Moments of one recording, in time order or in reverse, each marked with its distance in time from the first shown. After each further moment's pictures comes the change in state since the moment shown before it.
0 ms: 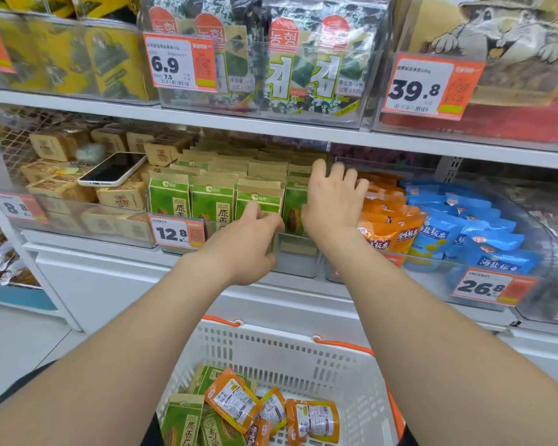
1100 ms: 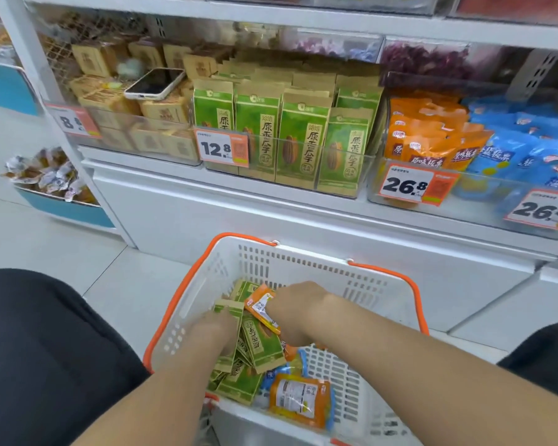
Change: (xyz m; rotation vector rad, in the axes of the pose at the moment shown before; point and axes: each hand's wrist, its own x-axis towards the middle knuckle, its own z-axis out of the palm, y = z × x) left_hand -0.166 -0.098 0.252 0.159 -0.779 -0.666; right_hand -0.236 -0.059 0.013 -0.101 -1.012 -0.975
